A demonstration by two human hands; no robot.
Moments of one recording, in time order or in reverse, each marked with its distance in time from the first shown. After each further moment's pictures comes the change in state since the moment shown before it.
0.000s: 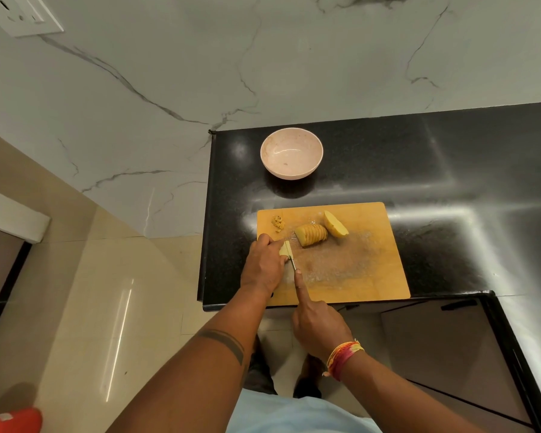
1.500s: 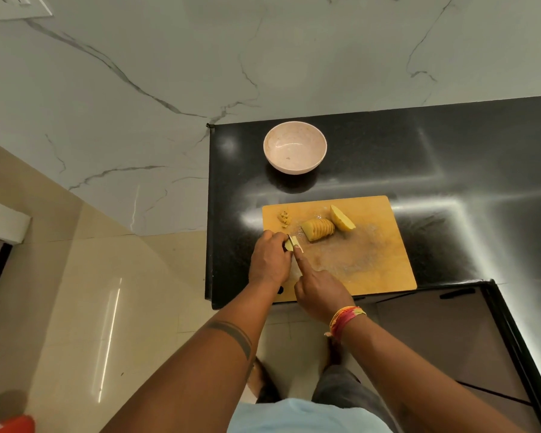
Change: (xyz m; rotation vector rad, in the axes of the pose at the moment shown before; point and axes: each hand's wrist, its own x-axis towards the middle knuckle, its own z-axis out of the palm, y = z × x) left_hand 0.006 -0.012 -0.001 -0.190 0.026 -0.046; right_hand 0.045 -0.020 -0.015 0.032 0.060 0.018
